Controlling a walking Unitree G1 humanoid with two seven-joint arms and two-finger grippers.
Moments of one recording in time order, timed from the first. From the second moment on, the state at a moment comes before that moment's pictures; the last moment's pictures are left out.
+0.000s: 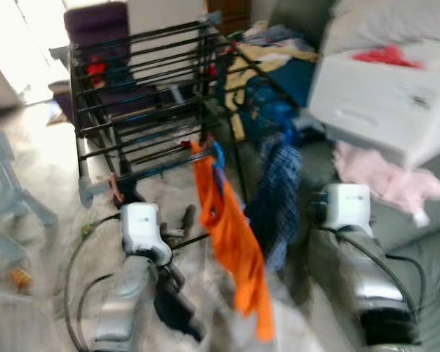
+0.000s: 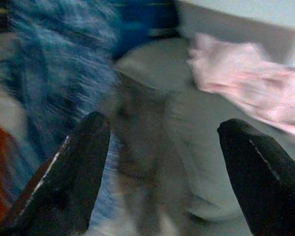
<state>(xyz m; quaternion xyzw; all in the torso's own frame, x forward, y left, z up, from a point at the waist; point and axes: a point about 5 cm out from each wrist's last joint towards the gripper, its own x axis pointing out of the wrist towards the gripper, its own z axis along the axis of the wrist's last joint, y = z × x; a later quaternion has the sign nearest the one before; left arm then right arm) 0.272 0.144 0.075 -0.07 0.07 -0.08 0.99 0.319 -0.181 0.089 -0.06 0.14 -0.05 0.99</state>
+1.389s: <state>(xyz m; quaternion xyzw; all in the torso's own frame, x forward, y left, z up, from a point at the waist) 0.272 0.134 0.071 -0.07 0.09 -0.09 0.99 0.311 -0.177 0.062 -0.08 0.22 0.08 0.97</state>
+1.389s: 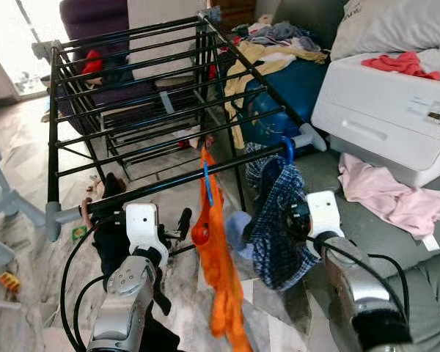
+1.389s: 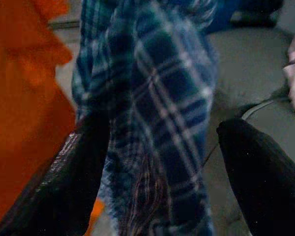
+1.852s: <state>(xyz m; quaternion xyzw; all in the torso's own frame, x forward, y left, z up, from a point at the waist) 0.273 0.133 0.068 -0.06 0.11 -0.08 0.99 0.337 -0.176 0.068 -0.11 0.21 0.14 0.96</state>
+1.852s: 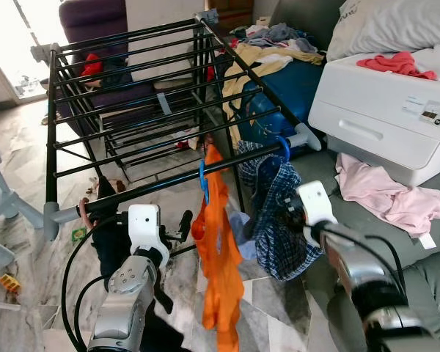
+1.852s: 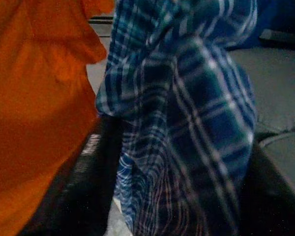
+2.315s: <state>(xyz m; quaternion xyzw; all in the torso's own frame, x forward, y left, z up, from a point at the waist) 0.272 0.130 0.066 -0.06 0.12 -0.09 0.99 0.334 -0.181 0.055 -0.11 0.22 0.15 0.96</state>
